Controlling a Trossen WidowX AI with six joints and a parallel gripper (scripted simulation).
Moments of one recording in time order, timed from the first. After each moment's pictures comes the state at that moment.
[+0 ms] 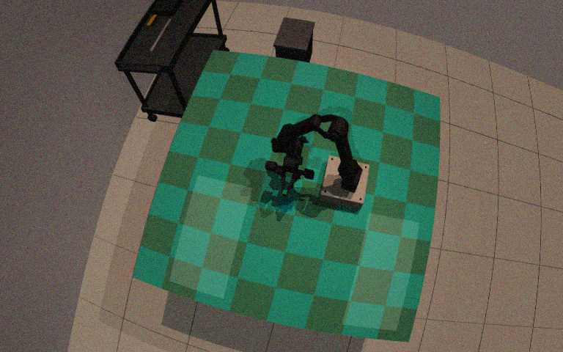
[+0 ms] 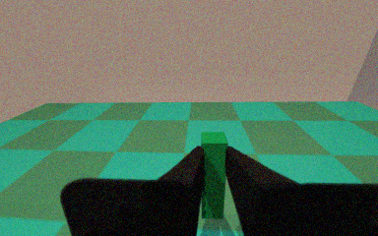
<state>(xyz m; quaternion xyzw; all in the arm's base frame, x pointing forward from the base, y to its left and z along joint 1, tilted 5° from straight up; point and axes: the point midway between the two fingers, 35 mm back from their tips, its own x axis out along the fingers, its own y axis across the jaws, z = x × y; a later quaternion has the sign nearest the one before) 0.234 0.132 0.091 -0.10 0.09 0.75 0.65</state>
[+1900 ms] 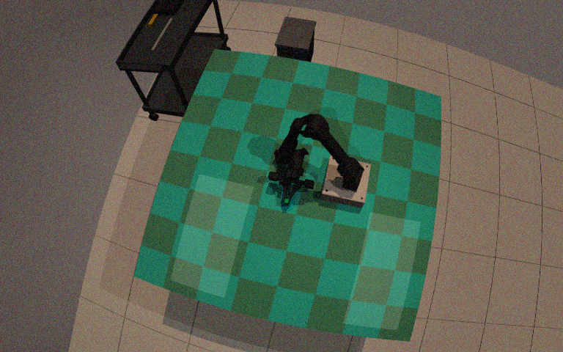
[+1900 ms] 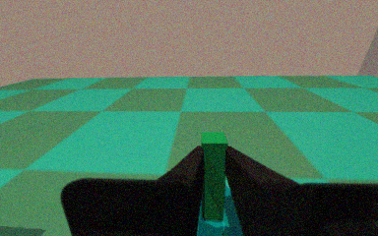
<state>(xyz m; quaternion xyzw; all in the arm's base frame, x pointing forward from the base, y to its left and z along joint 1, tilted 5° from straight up) 0.233 0.127 -0.017 -0.10 0.08 0.75 0.65</state>
